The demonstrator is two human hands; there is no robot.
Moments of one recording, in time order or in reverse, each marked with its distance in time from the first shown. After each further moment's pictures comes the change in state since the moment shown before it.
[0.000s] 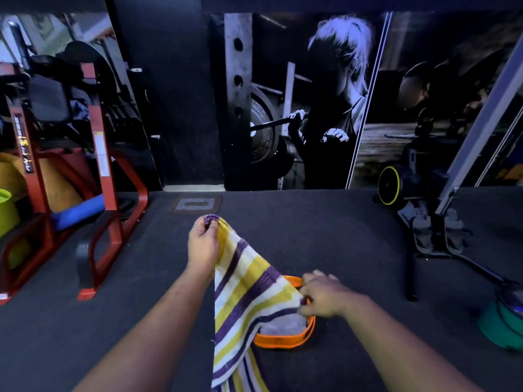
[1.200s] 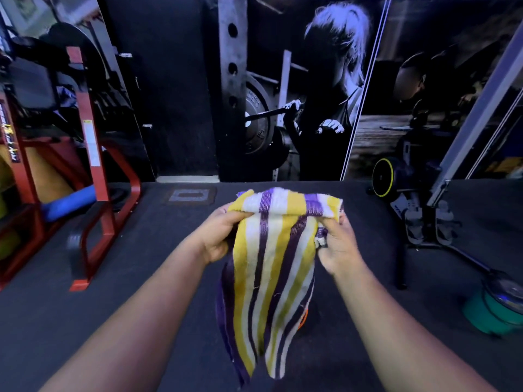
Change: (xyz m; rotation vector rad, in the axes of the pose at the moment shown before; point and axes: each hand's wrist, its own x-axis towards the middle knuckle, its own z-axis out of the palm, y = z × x) left_hand -0.049 0.084 0.026 -0.220 -0.634 -0.299; right_hand 0.005 -0.008 -0.069 2.149 0.752 -0.014
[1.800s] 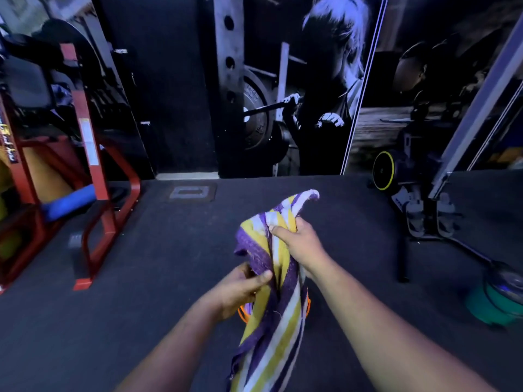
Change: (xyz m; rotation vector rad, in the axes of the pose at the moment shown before) left_hand -0.021 -0.123 -0.018 0.219 -0.129 -0.193; right_hand -0.012 0.035 0.037 -0.660 -0.103 -0.009
